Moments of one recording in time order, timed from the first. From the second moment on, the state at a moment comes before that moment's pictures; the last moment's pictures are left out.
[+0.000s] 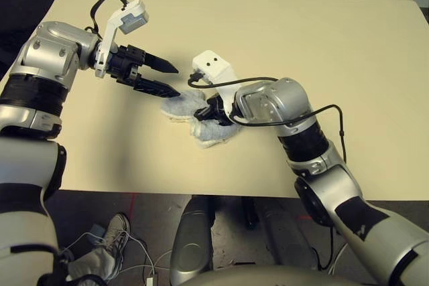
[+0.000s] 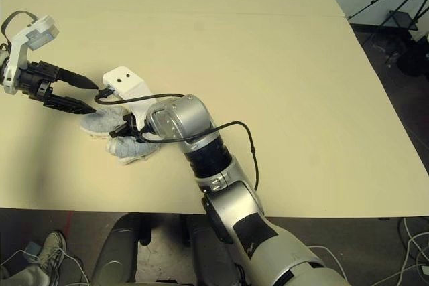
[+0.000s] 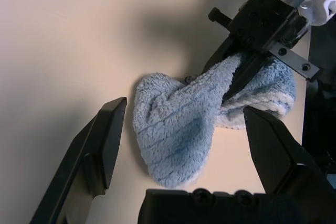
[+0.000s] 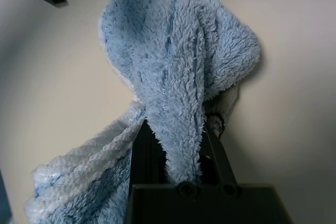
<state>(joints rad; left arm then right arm) -1.14 0.96 -0.43 0.64 -0.36 0.46 -1.61 -0.96 0.01 0.31 0.10 0.22 1.32 0.51</state>
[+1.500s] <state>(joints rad) -1.12 0.64 0.16 1.05 -0.24 -0.12 -0.60 -0.92 -0.51 -0.07 0.17 0.05 1.11 0.16</state>
